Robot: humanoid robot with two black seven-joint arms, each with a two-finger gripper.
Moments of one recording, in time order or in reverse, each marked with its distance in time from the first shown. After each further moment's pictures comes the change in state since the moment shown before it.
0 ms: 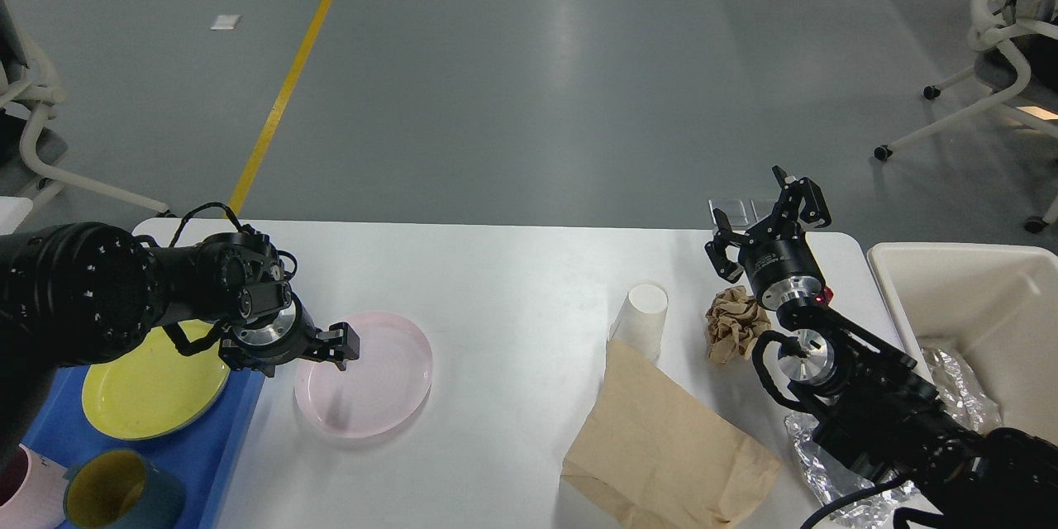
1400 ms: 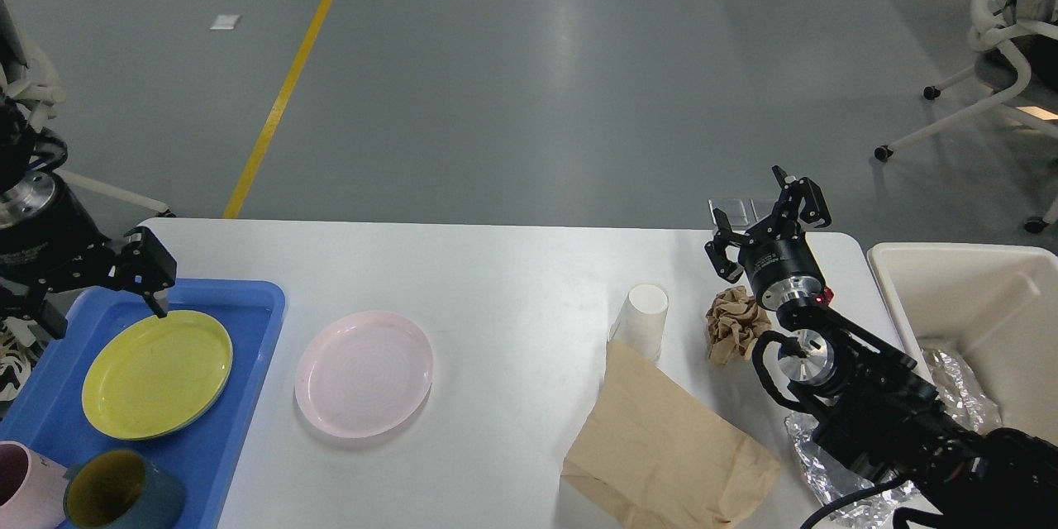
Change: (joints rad) left arm -0.616 0.262 0.425 -0.348 0.103 -0.457 -0.297; right arm 0.000 0.000 0.000 0.000 0.000 0.000 0.000
